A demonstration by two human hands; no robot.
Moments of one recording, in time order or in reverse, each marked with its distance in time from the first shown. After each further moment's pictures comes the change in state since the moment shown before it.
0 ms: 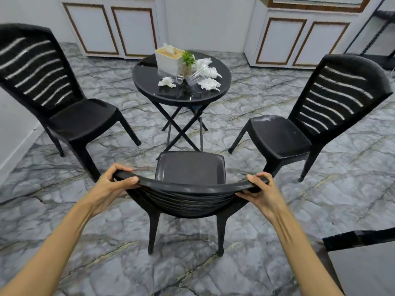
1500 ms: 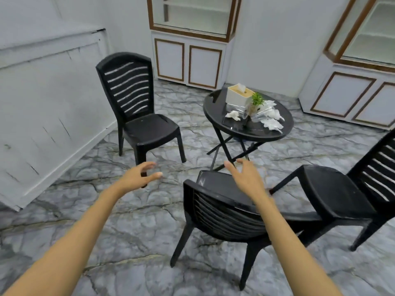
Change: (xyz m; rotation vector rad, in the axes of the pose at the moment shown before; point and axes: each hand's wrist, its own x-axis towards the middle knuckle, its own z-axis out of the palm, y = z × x) left_hand -0.040 0.063 -0.132 0.742 0.245 -0.072; right_hand 0.010 0.036 0.249 -1.327 -0.176 -0.524
